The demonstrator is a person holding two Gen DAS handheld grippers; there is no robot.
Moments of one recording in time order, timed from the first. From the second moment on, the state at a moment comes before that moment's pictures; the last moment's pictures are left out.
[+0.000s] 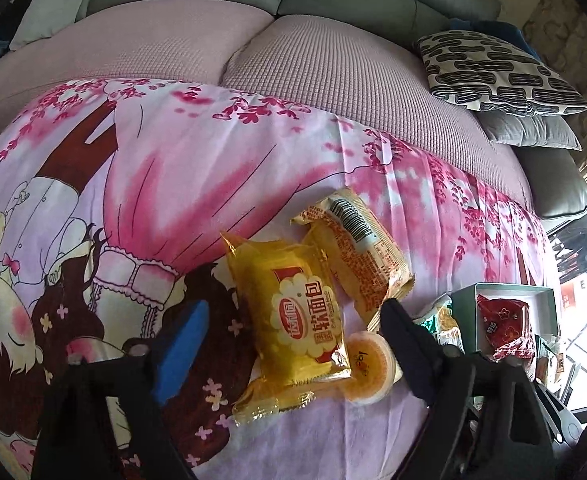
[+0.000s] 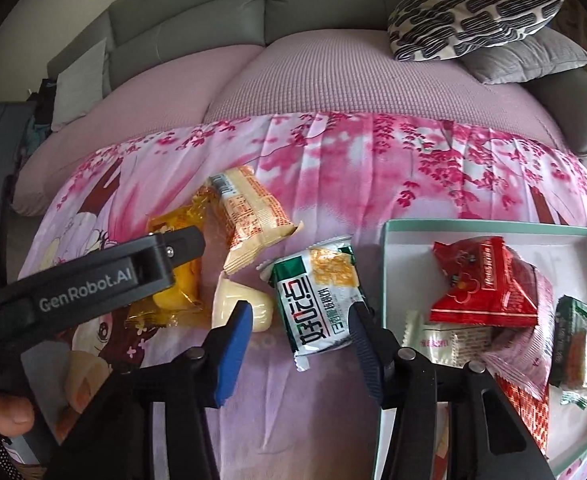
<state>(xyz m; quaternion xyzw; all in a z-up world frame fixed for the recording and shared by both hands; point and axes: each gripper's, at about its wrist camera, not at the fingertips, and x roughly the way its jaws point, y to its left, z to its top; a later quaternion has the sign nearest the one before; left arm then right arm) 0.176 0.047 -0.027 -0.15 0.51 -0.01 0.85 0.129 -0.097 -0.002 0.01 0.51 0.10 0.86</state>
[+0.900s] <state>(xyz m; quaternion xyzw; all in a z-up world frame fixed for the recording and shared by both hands) 0.184 0.044 -0.043 -0.14 0.52 -0.01 0.84 0.165 -0.108 -0.019 0.04 0.51 0.10 0.85</state>
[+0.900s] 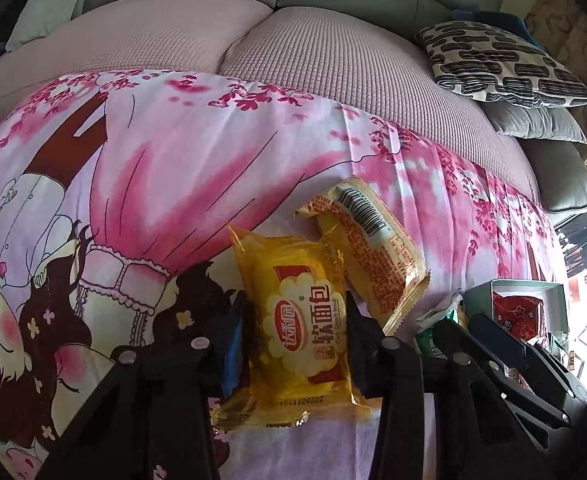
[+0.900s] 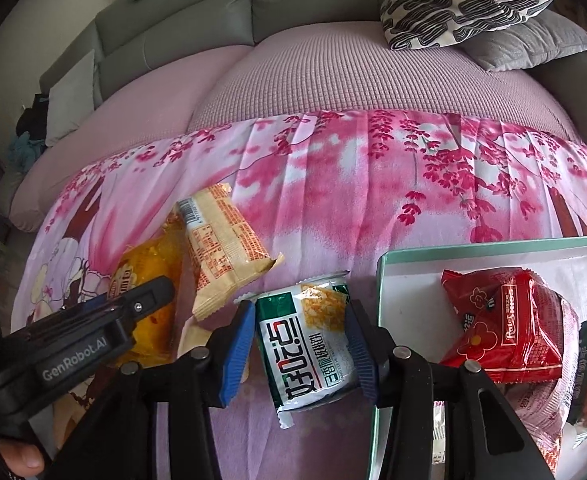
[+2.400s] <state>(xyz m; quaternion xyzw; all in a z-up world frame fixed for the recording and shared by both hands) 0.186 0.045 -0.049 -0.14 0.53 -0.01 0.83 0.151 -0.095 -0.025 -0.01 0.50 0.10 0.86</state>
